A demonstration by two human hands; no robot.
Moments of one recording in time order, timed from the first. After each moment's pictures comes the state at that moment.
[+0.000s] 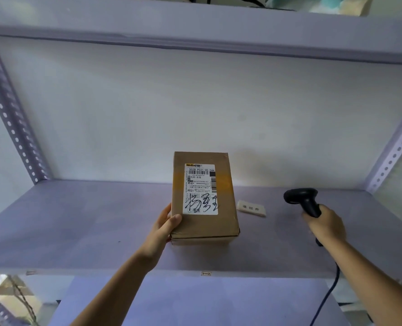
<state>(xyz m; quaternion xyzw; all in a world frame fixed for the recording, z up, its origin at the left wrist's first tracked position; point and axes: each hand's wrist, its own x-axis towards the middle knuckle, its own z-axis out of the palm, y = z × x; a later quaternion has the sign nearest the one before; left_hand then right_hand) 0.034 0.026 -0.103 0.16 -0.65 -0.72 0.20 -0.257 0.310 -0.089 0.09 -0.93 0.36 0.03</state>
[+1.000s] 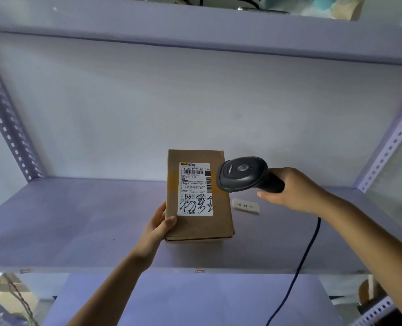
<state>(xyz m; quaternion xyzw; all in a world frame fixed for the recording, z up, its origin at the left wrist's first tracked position) 0.038 0.030 -0.103 0.14 -0.66 -0.70 0.22 -0.158 0.265 0.063 0.47 -0.84 0.27 -0.06</state>
